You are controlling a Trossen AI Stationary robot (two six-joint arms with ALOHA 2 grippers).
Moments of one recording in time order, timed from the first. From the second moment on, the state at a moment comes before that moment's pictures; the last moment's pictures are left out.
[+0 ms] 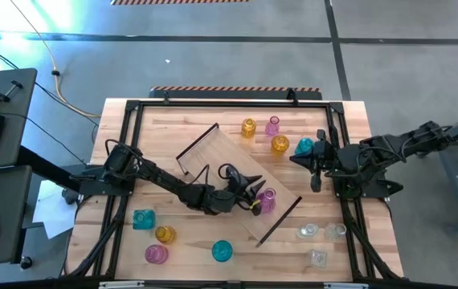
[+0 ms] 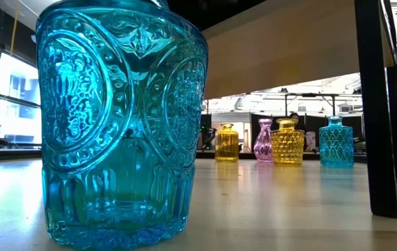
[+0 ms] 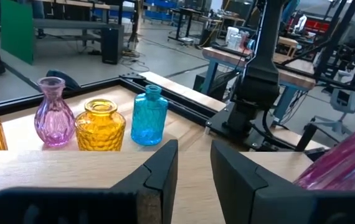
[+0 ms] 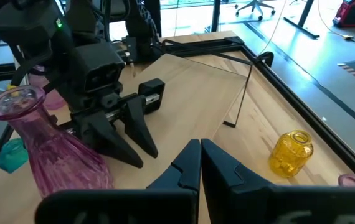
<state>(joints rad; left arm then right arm) -0.32 2.04 1.24 0.63 -0.87 -0.34 0.36 0.79 0.90 -0.57 0.51 0.26</state>
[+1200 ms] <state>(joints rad) -0.39 2.02 1.24 0.48 -0.98 -0.39 0.36 0.79 0.90 -0.59 0.51 0.26</state>
